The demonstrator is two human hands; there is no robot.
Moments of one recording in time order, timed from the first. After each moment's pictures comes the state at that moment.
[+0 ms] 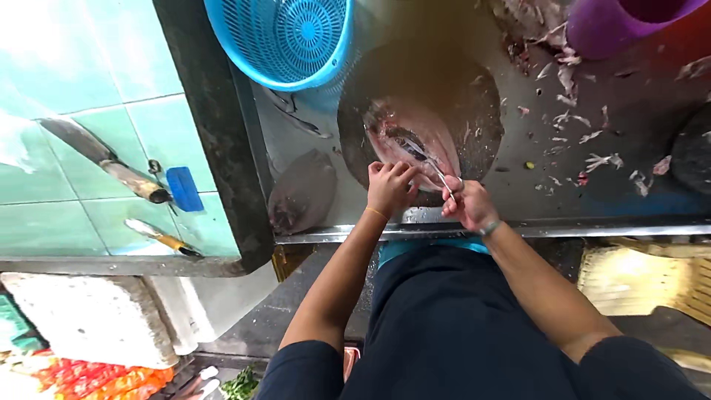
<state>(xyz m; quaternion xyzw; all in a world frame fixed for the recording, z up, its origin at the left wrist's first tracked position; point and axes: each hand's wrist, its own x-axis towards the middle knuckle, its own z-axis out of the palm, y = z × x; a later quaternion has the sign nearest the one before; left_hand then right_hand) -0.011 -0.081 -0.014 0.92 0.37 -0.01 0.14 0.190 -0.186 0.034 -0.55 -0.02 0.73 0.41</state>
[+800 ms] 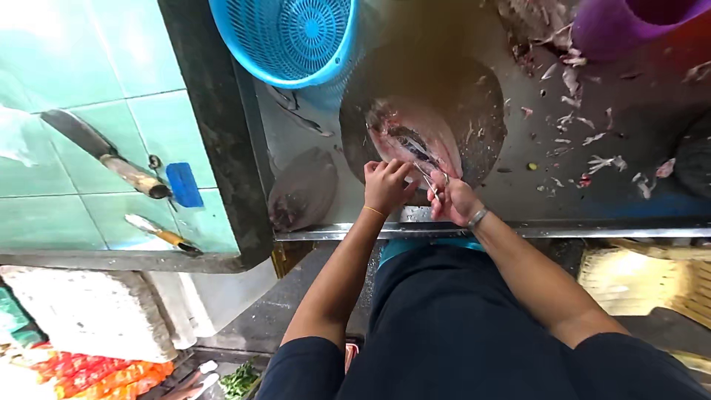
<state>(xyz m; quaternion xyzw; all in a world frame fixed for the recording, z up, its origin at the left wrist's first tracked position) -0.016 -0.076 -0.013 0.90 0.42 0.01 0.14 0.176 -0.162 0.023 -0.54 -0.05 0.76 0.36</state>
